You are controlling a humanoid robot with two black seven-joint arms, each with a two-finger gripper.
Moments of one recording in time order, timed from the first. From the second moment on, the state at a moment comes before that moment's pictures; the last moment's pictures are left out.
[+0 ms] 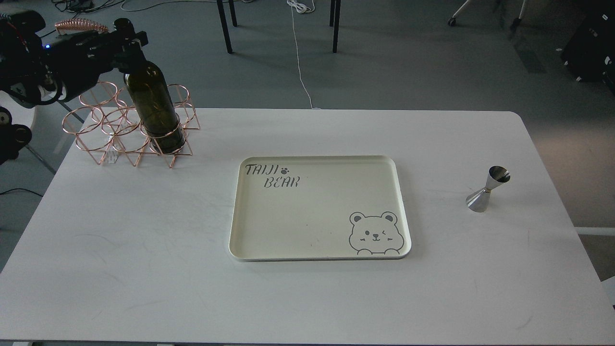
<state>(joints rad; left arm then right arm) -0.99 0.84 -0.47 -1.10 1.61 -0.03 -0.21 0.94 -0.80 0.33 0.59 0.03 0.34 0.49</state>
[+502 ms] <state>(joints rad) -0.99 0.84 -0.46 -1.10 1.59 -0.03 -0.22 0.94 -0.80 0.33 0.59 0.03 0.34 0.49</state>
